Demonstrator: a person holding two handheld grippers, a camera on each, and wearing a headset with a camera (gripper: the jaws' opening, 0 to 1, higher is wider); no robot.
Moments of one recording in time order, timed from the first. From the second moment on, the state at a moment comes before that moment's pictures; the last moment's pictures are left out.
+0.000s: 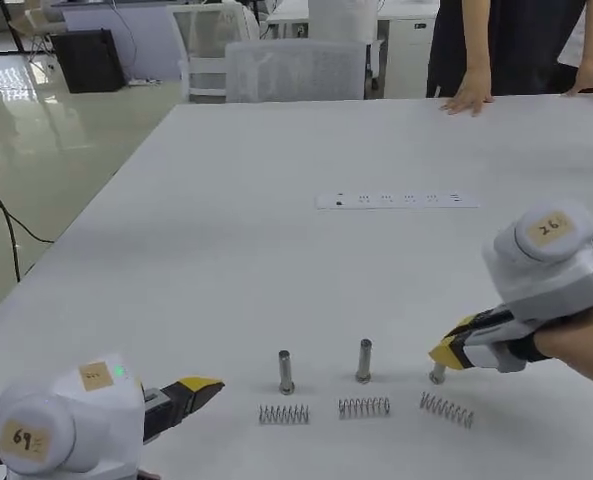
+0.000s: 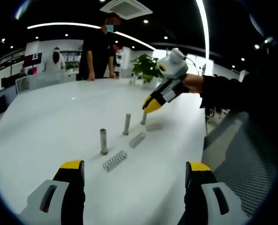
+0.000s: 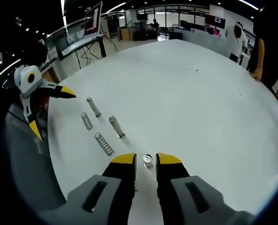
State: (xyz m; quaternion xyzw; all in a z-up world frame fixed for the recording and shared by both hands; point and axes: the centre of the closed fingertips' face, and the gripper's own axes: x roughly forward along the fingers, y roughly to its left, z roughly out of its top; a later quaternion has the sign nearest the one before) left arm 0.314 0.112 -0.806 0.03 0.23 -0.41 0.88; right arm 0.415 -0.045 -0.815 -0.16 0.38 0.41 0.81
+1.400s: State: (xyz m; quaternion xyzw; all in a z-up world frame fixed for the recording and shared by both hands) left arm 0.315 0.112 -0.809 0.03 0.24 -0.40 0.88; right arm 0.430 -0.057 -0.788 -0.14 0.33 0.39 0.85
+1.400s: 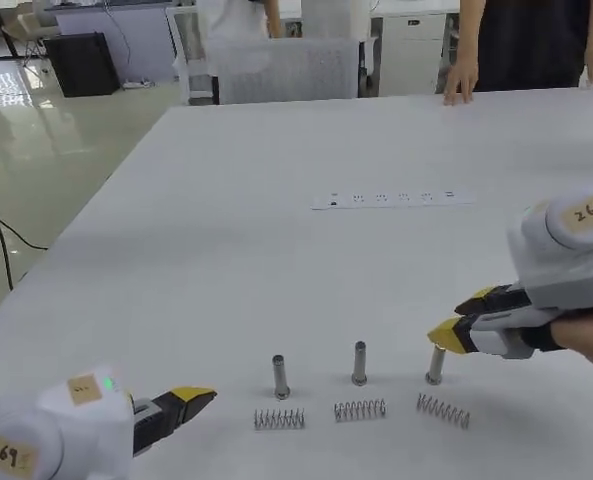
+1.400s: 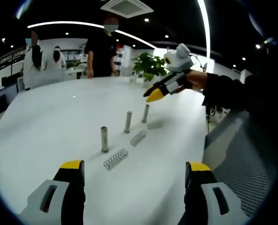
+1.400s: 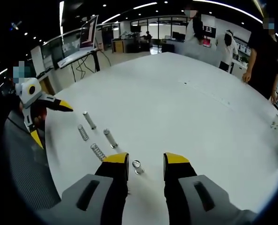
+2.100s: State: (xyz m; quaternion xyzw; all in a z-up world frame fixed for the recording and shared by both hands) left arm 0.317 0.114 -0.801 0.03 0.22 -0.40 0.89; right arm 0.425 -0.069 -0.774 -0.14 0.31 0.37 0.87
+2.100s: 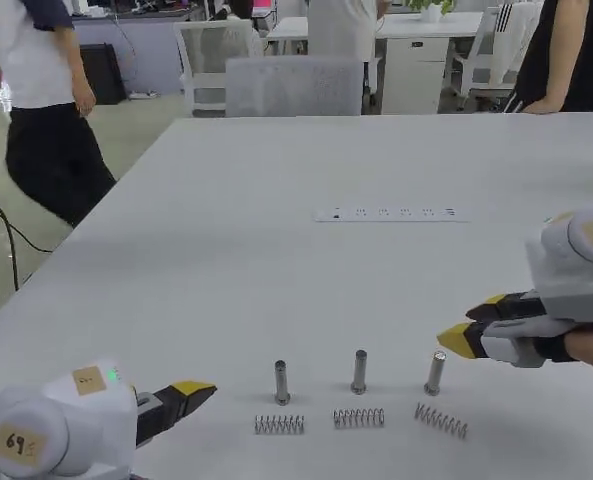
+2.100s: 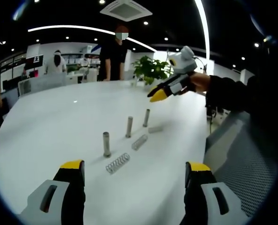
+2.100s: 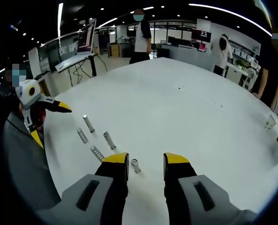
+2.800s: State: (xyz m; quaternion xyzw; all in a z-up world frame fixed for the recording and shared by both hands) left arm 0.317 0.114 -0.800 0.03 0.22 -0.40 0.89; right arm 0.396 -0.069 -0.796 -0.14 0.35 0.40 0.84
